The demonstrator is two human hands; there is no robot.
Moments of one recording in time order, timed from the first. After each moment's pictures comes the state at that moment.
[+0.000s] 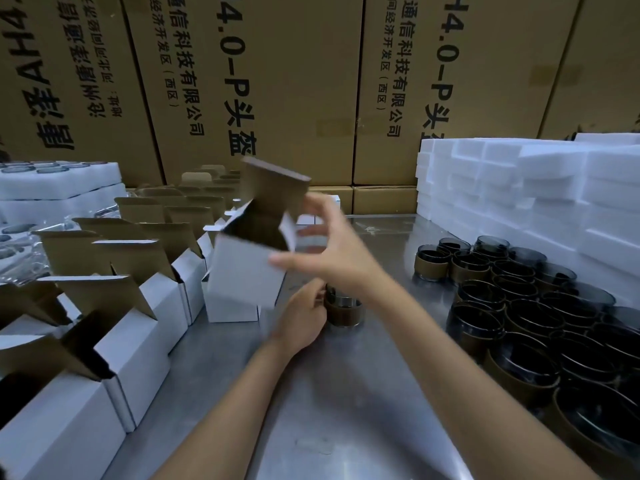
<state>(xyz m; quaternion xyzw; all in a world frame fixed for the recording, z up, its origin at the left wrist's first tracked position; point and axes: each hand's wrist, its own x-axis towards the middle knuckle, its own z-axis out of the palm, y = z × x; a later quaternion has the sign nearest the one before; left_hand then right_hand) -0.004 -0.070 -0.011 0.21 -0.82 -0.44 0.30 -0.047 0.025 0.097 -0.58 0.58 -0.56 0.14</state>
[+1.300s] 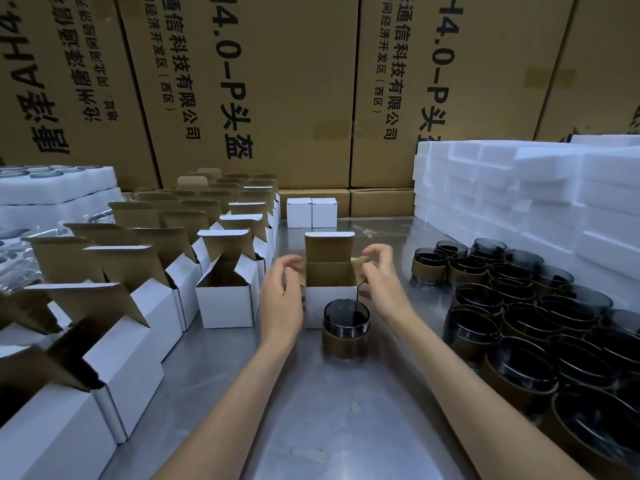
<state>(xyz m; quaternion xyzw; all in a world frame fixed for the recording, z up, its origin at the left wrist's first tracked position) 0.001 -0.065 0.006 0.29 -0.68 -0.44 0.51 -0.120 0.027 0.027 -0.38 0.68 -0.61 0.15</state>
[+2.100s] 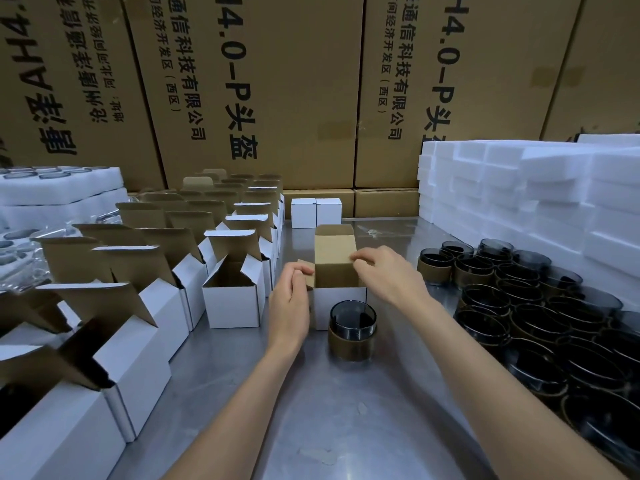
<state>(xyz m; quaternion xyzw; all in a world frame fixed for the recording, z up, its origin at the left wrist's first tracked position) 0.004 -0.065 -0.001 0.28 -0.69 -0.45 0.49 -0.126 0.026 0.056 -0.44 0.84 -0.30 -0.01</state>
